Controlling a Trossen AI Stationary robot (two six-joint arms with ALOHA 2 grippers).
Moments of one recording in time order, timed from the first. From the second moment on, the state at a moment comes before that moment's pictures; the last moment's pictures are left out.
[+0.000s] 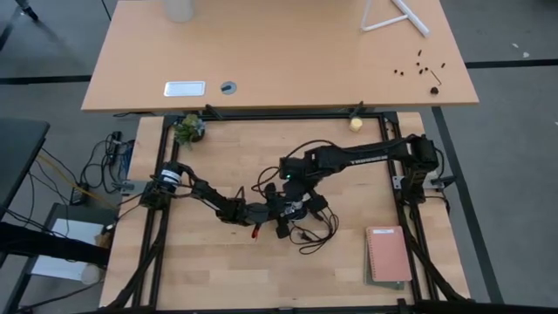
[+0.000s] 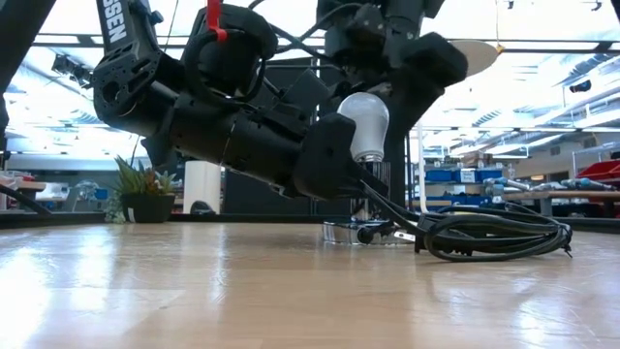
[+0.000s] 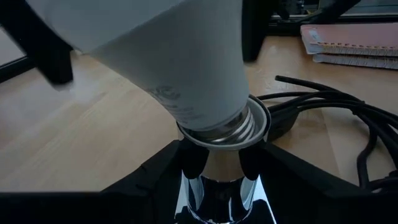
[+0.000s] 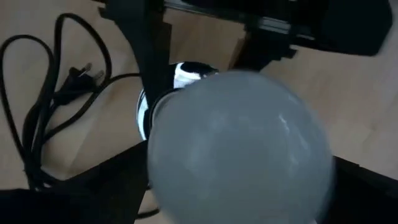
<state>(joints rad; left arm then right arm) -0.23 2.10 0.86 0.95 -0.51 -0.10 -0.02 1.84 1.49 -0.93 -0.12 -0.51</state>
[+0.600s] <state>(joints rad) -0.23 2.10 0.86 0.95 -0.49 -0.10 0.01 1.92 1.57 -0.97 -0.13 -0.58</state>
